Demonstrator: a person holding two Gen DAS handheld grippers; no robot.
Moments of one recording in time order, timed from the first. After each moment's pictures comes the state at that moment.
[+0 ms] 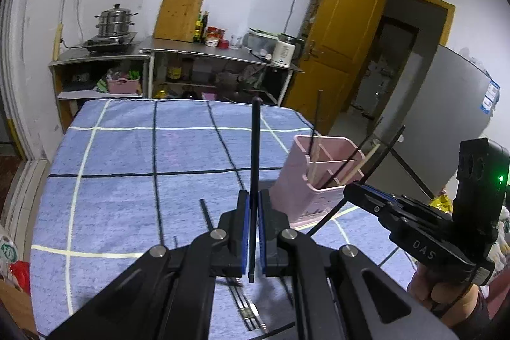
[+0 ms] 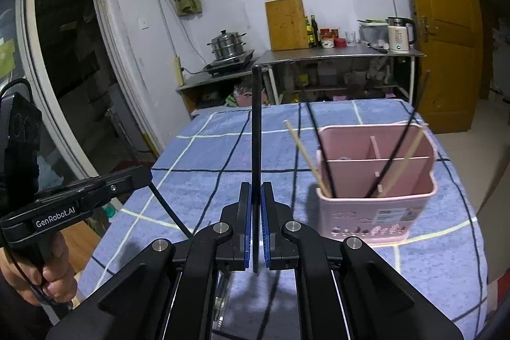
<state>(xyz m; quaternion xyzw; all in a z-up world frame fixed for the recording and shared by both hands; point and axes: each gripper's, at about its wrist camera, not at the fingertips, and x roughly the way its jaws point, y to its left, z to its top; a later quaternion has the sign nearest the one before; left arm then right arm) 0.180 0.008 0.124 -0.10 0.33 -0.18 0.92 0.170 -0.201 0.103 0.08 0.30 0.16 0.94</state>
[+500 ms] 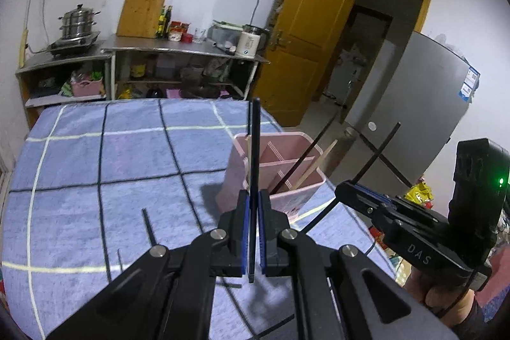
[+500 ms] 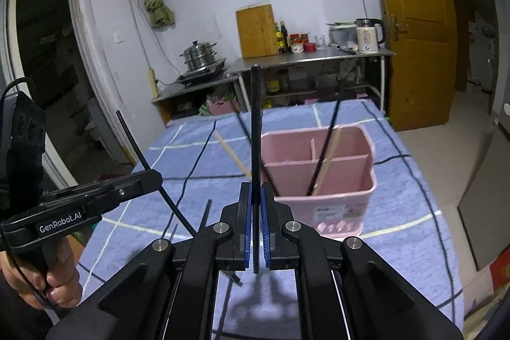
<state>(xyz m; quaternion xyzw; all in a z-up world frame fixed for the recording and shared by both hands) 0.200 -0.060 0.137 -0.09 0.33 -0.24 0.91 0.159 -0.258 0.116 0.09 0.29 0.10 0.95</state>
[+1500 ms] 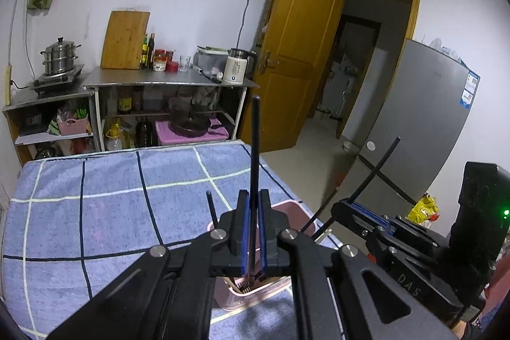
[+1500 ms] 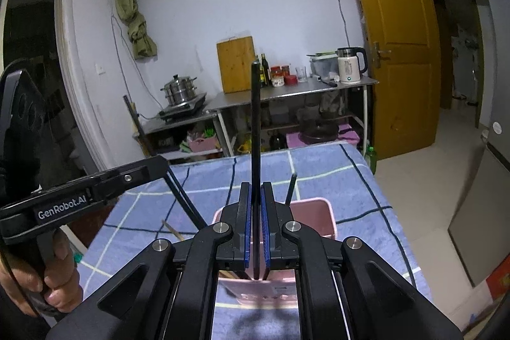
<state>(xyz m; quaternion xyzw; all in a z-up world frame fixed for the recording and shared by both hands) 0.273 -0.108 0.174 -0.07 0.29 -0.25 0.92 0.210 -0.295 0.144 0.09 0.24 0.06 0.97</state>
